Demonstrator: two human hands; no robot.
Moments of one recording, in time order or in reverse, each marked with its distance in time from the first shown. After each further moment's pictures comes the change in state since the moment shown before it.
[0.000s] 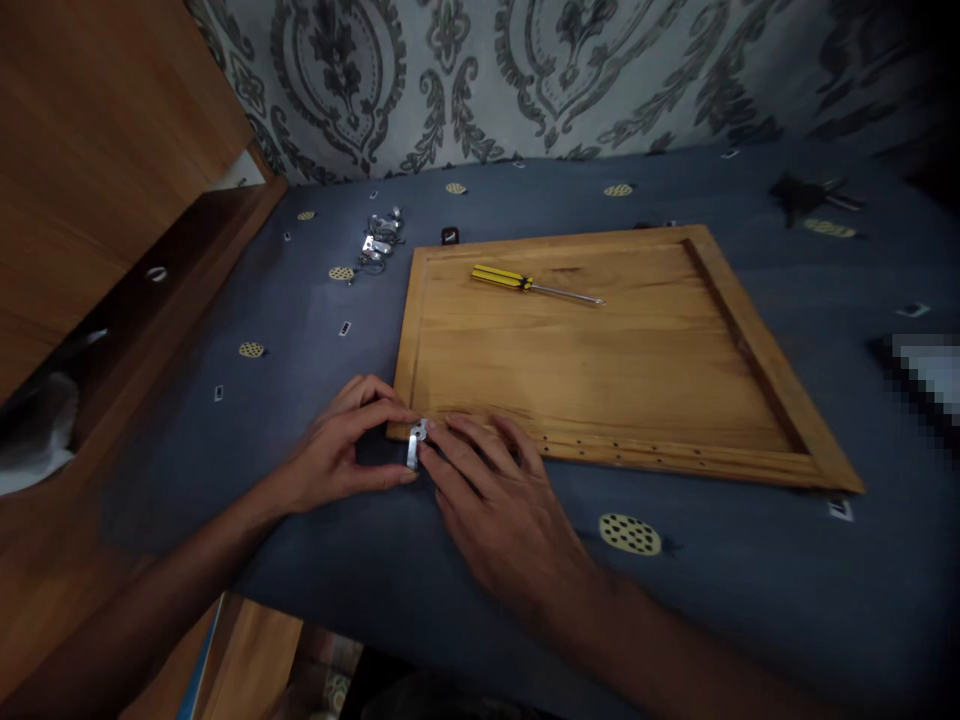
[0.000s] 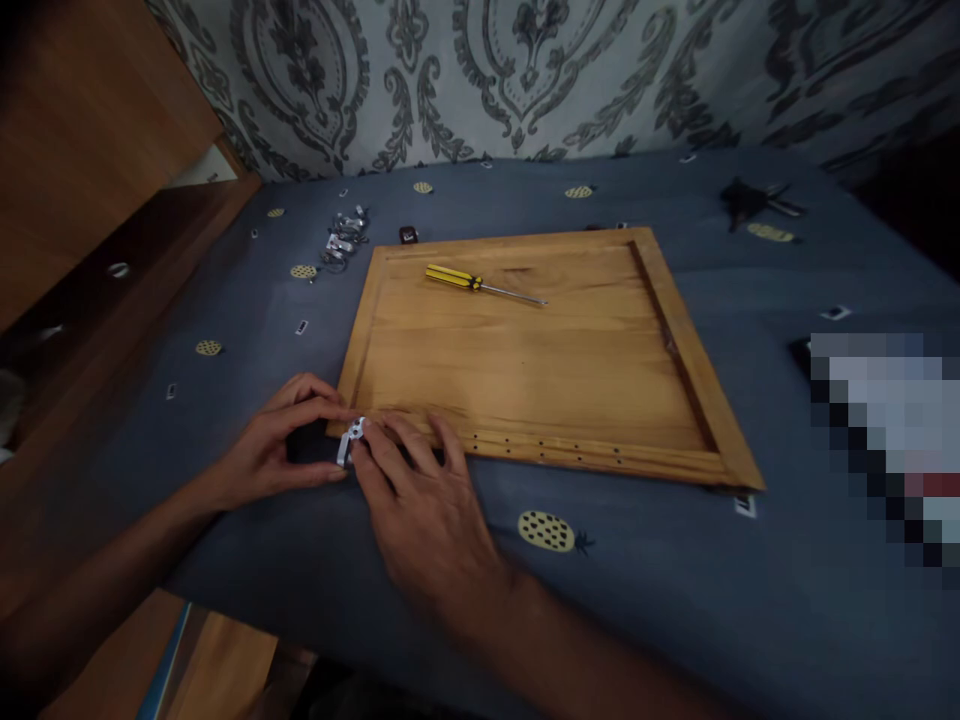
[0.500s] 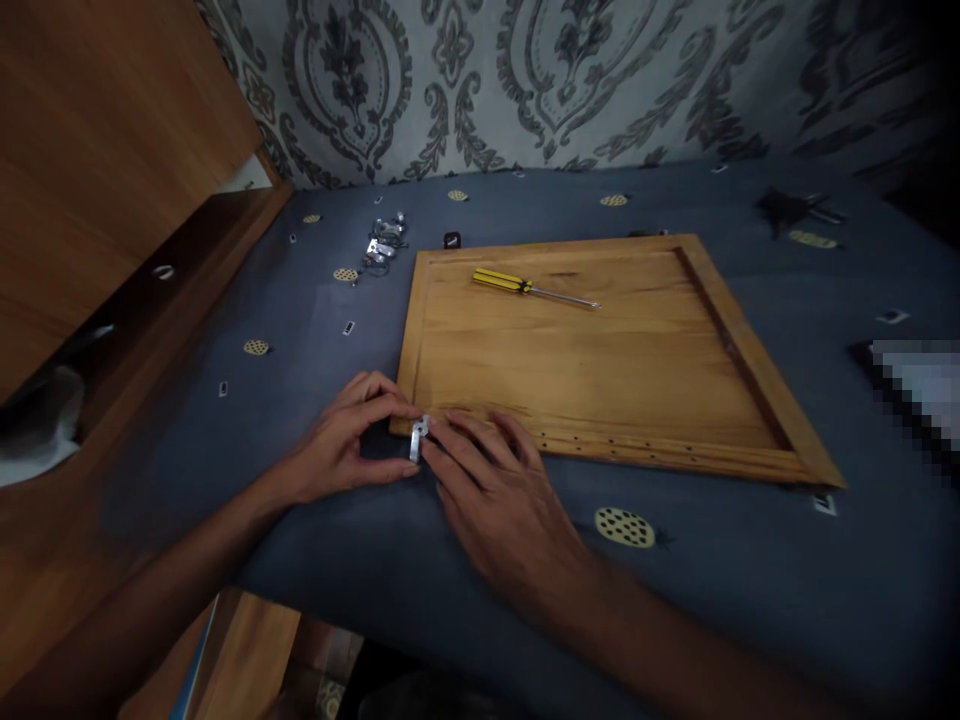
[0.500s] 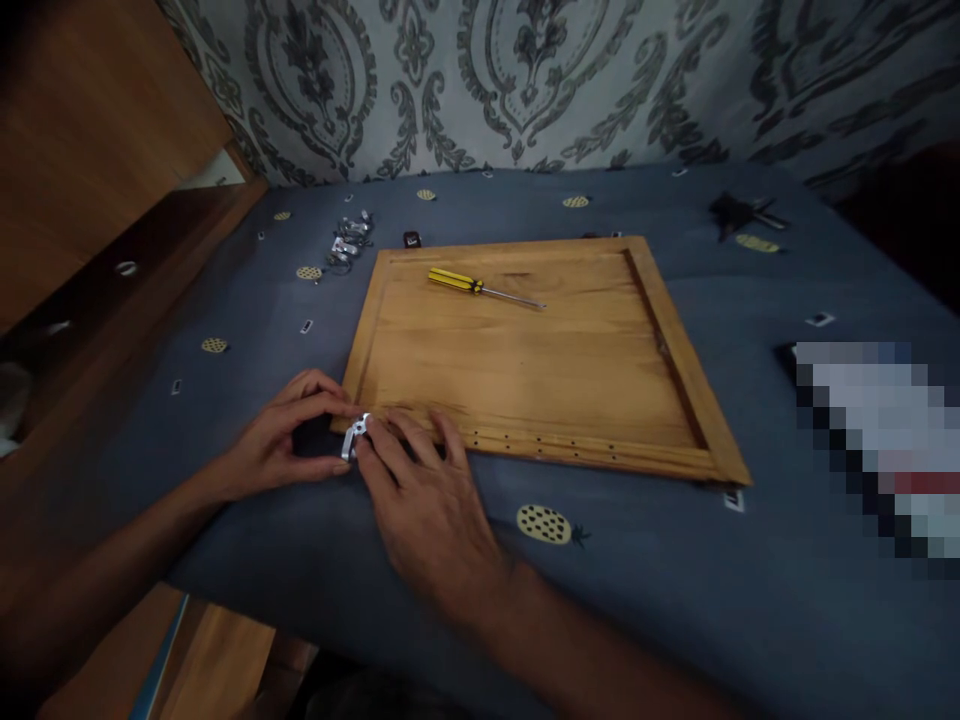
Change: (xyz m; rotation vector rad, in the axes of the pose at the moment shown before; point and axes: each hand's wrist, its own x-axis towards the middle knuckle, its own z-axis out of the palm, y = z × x) left_hand 0.001 0.000 0.001 -0.008 0.008 0.004; right_hand 0.001 0.000 -0.001 0.003 -0.037 -0.009
